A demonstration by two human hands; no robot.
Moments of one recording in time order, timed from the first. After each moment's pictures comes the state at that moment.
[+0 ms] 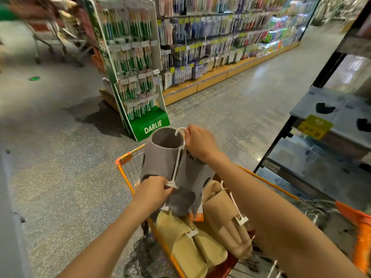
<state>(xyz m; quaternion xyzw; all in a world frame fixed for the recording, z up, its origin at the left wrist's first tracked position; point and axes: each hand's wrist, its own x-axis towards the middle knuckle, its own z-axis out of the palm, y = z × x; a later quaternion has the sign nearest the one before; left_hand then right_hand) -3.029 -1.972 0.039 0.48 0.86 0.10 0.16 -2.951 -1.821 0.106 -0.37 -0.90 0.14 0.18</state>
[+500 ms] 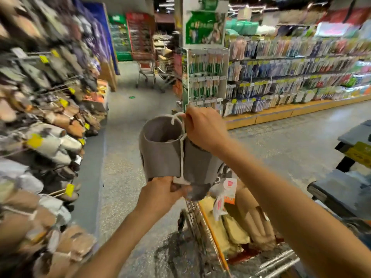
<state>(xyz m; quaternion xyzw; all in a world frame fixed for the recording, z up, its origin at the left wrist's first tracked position) -2.901 -2.209 0.129 0.34 0.90 0.26 0.04 -2.883 -2.056 0.234 -0.04 -0.94 0.04 0.34</state>
